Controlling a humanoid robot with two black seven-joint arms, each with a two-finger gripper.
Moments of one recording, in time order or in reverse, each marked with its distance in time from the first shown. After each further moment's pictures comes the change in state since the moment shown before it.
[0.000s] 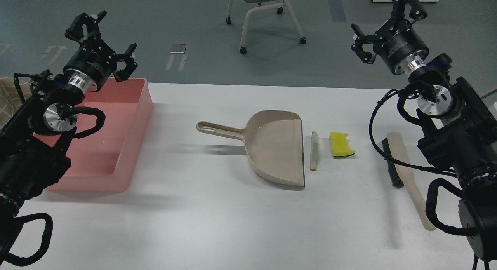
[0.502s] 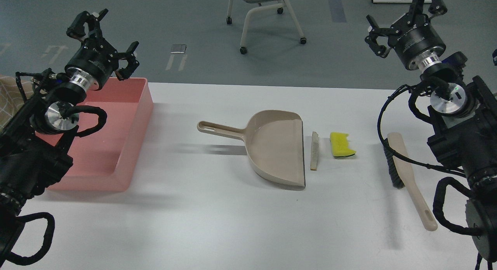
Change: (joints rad) left arm -0.002 -0.008 -0.003 -0.006 -0.005 0.001 -0.001; right arm -0.023 -0.036 0.036 0.043 0.004 0.000 0.000
